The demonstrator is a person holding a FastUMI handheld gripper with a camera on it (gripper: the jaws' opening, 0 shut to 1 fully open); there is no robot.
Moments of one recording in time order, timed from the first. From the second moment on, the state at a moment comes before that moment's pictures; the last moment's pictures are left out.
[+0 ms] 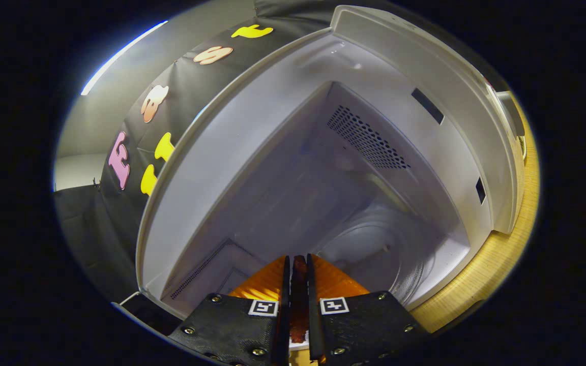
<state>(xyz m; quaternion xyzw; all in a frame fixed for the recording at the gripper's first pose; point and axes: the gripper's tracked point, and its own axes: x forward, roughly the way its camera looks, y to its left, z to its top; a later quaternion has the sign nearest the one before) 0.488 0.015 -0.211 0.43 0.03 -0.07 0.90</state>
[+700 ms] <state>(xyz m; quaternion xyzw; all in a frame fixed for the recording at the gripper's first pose) 0.450 -0.005 -0.193 0.22 0.03 -0.11 0.97</state>
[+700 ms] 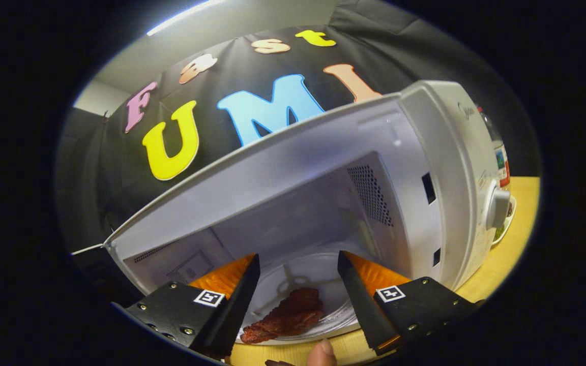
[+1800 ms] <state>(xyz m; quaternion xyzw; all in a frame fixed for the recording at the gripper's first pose) 0.090 0.289 -0.032 0.01 -0.06 0.33 0.94</state>
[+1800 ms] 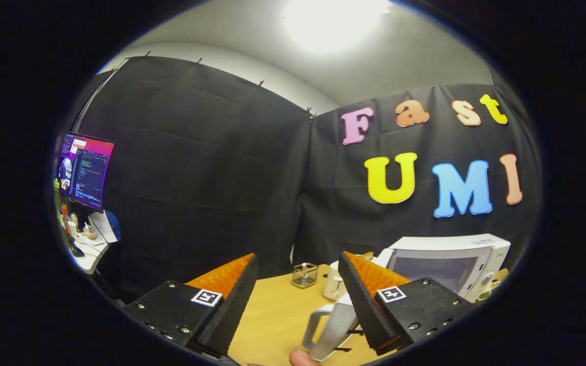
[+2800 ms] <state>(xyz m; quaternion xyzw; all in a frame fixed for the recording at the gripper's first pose) 0.155 0.189 -0.164 -0.03 0.07 0.15 0.99</state>
